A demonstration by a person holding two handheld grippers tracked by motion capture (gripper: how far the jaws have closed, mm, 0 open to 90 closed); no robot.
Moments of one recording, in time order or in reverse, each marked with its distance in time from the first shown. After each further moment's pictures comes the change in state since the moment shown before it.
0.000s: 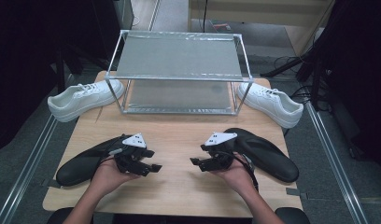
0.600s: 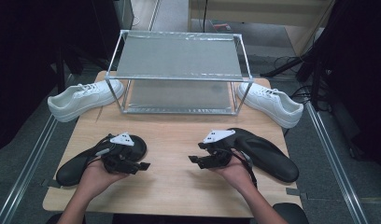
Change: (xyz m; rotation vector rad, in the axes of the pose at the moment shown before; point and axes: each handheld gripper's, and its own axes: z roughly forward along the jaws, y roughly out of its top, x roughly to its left) left arm 0.008 -0.015 -0.027 0.035 0.068 -0.086; right arm -0.003 0.008 0.005 0.002 0.026 -0.020
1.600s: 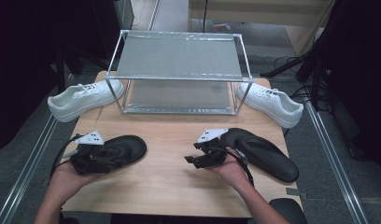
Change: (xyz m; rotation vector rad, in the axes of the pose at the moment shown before) left arm 0.022 -0.030 -0.063 -0.058 0.078 -0.048; right arm 0.002 0.007 0.013 0.033 0.020 -0.023
